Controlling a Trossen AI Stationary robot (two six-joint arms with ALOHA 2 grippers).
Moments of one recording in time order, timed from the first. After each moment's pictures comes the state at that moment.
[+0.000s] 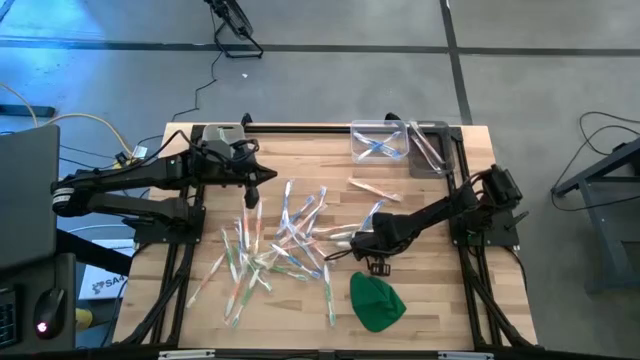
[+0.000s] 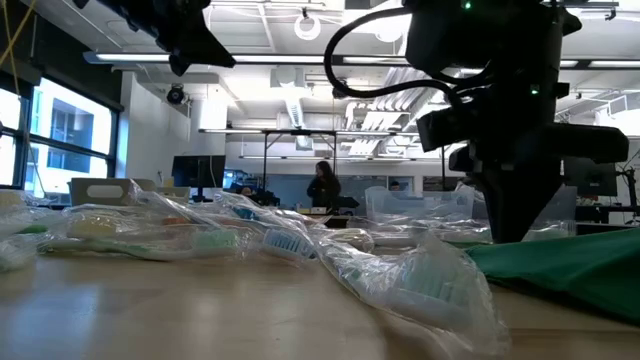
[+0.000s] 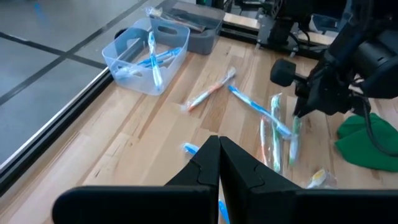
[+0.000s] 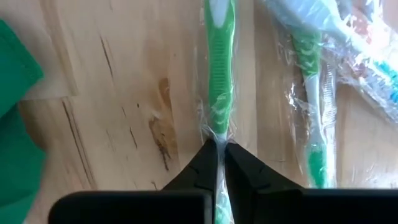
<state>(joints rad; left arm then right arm) 0.24 0.86 0.79 -0.33 -0.04 -0.11 0.29 1.80 1.02 -0.69 0.09 0.39</state>
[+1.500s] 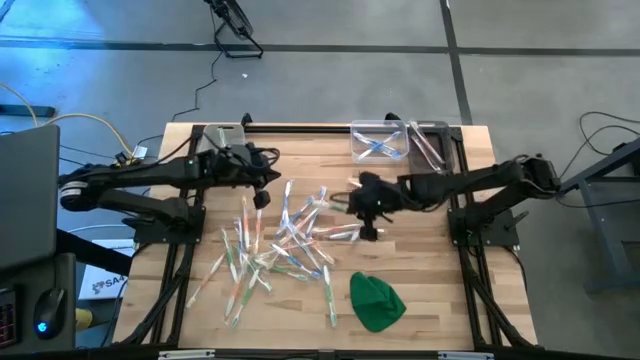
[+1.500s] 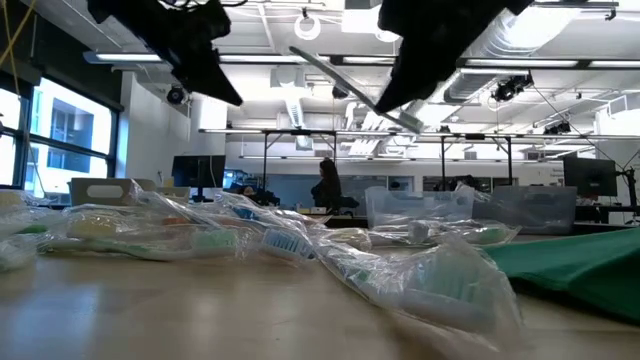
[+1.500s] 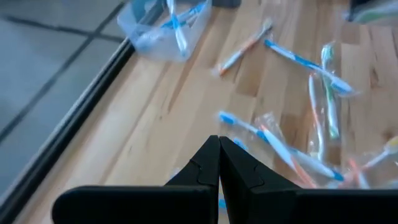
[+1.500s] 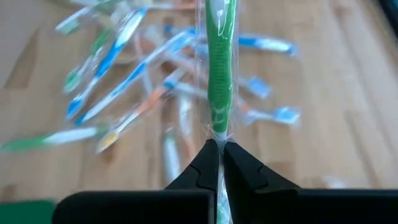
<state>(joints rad) 0.24 1.01 0.79 -0.32 -0.15 0.03 0.01 1.43 1.01 -0.36 0.08 0.03</state>
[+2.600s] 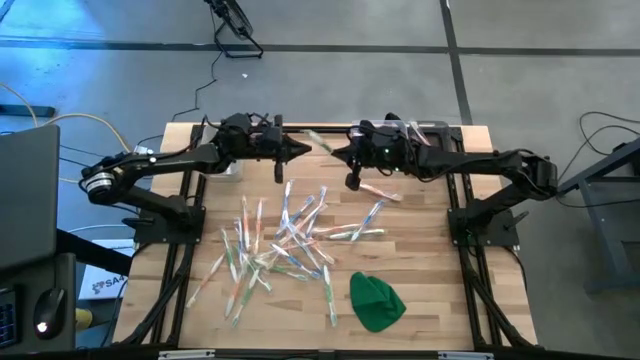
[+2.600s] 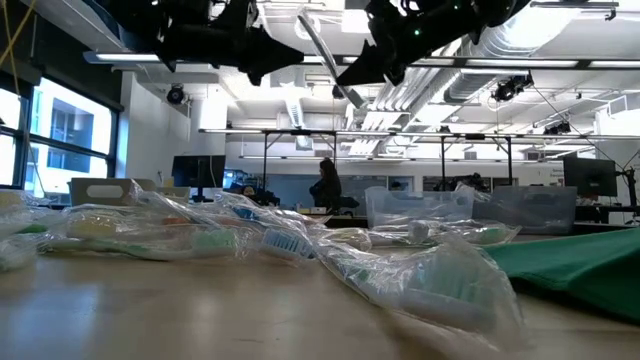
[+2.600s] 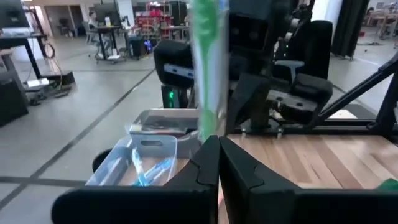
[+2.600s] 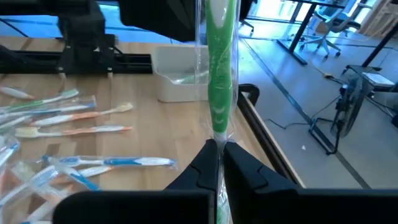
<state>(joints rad) 0.50 1.28 0.79 0.50 0.42 0.07 -0.29 1.44 1.01 0.09 0.05 -0.15</state>
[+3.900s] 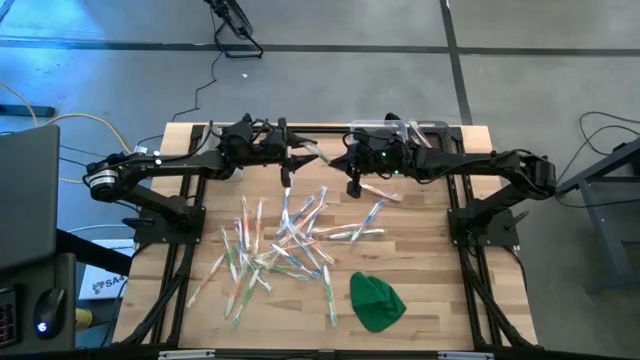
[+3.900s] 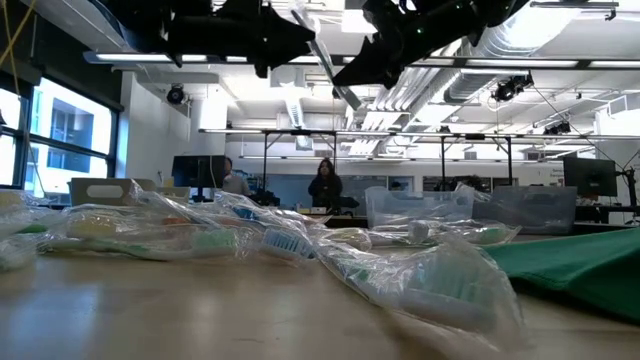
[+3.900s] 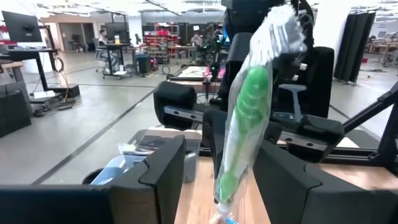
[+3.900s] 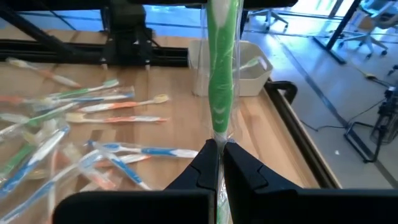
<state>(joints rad) 0.40 1.31 0.79 0.63 0.29 0.00 -0.27 1.45 1.01 0.06 -0.07 -0.15</state>
